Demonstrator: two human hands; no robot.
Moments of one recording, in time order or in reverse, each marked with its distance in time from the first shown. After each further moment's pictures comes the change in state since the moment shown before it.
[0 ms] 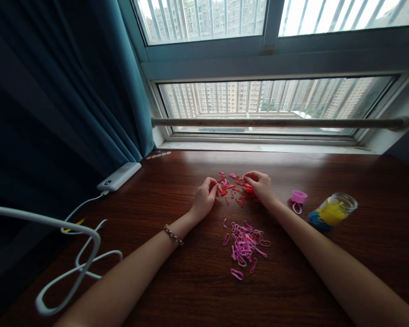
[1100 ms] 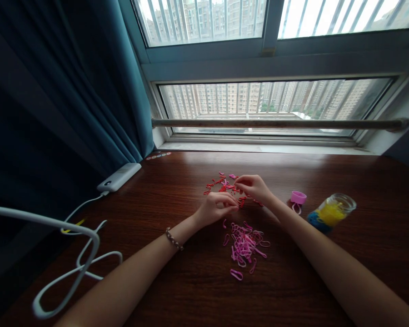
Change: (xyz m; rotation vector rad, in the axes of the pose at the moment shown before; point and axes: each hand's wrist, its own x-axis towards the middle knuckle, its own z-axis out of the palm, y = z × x) left_hand -0.014 0.038 0.002 -0.150 -0.436 0.216; right_hand -0.005 -0.028 0.000 0.031 -0.428 -0.062
